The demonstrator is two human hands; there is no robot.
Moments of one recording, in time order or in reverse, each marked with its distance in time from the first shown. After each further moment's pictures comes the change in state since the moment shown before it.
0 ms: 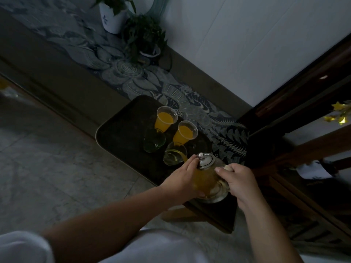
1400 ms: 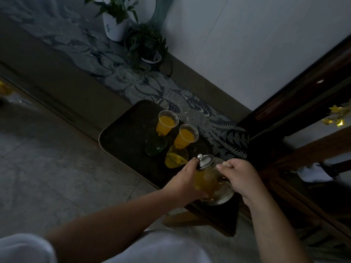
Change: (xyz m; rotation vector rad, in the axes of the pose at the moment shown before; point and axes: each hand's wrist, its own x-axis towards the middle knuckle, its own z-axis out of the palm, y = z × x) left_hand -0.007 0.005 0.000 -0.163 0.028 -0.094; right_hand -0.006 -0.024 -0.006 -0.104 -0.062 -0.066
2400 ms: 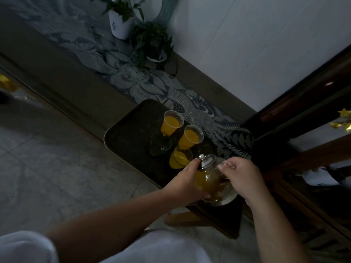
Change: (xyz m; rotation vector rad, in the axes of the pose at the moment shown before) left_hand 0.002 -0.009 -0.010 -0.088 0.004 -0.036; right_hand 0.007 -0.008 0.009 -0.194 0.058 -0.101
